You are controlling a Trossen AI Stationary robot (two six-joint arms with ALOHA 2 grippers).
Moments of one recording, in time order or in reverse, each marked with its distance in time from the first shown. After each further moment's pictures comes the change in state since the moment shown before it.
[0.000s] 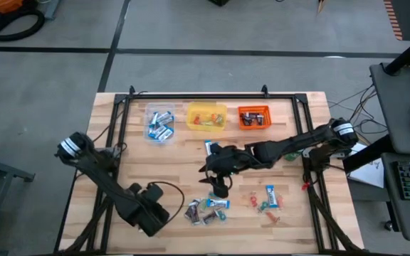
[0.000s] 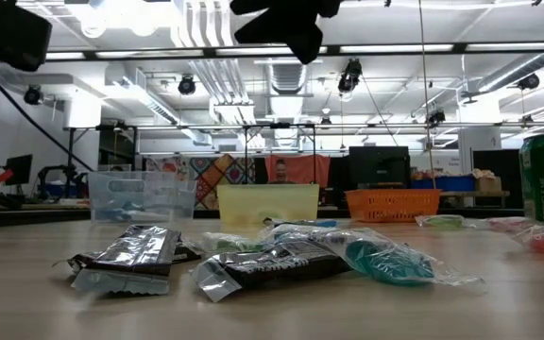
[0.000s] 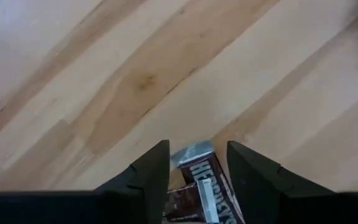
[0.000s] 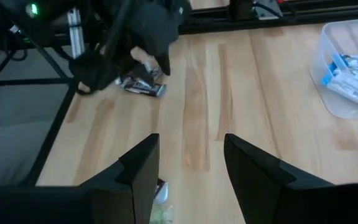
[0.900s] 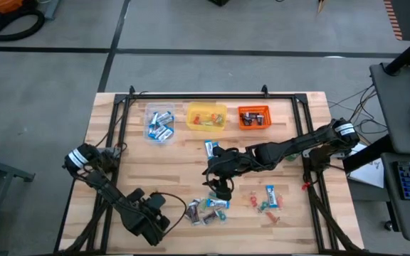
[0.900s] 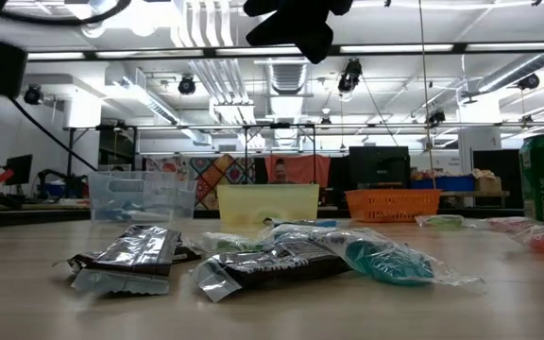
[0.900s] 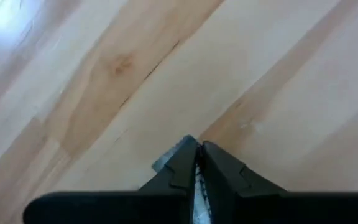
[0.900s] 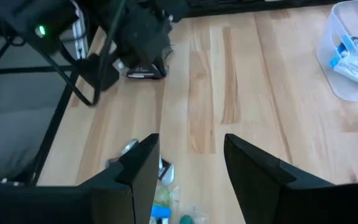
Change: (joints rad) left arm -0.042 0.151 0.044 0.017 -0.021 0.031; right arm 0.031 -0.010 0.003 -0.072 0.005 0.020
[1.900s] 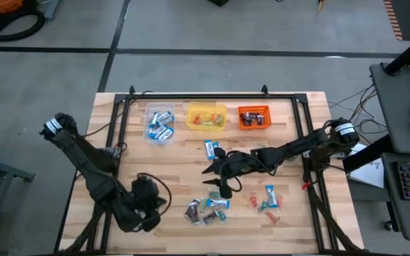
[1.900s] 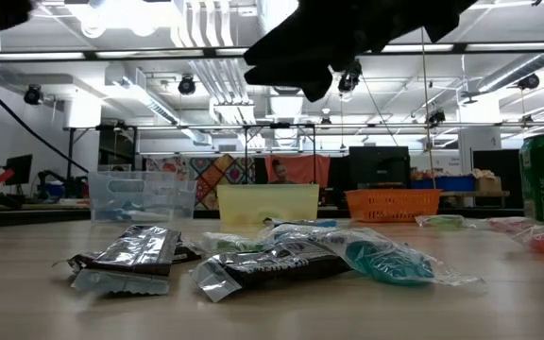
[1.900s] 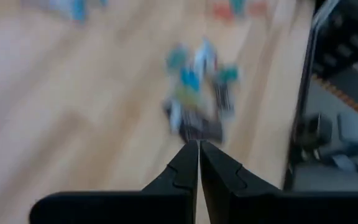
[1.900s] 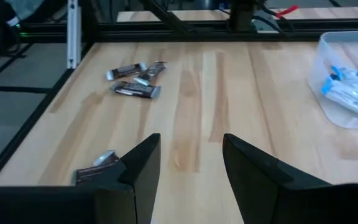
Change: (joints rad) left arm -0.013 -0.496 -0.114 0.298 -0.326 0.361; right arm -0.022 0.001 -0.309 0.500 0.011 -0.118
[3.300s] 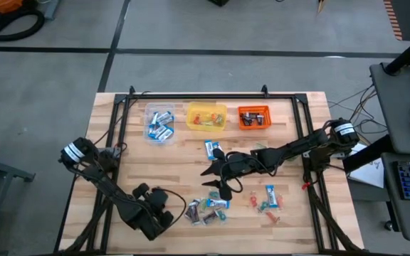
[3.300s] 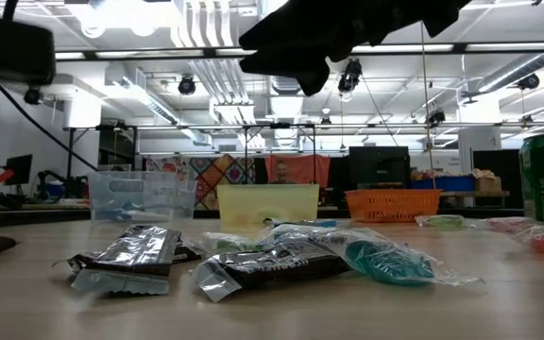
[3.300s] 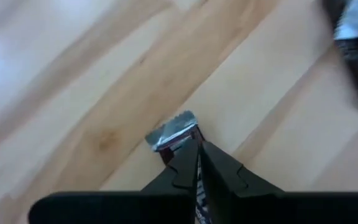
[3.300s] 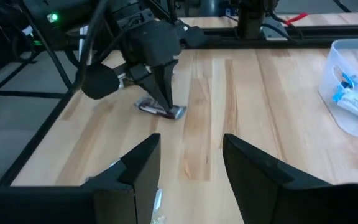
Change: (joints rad) left arm 0.030 0.415 -0.002 -0.125 0.115 -0.311; right arm 0.010 0.004 0.018 0.009 -0.014 0.011
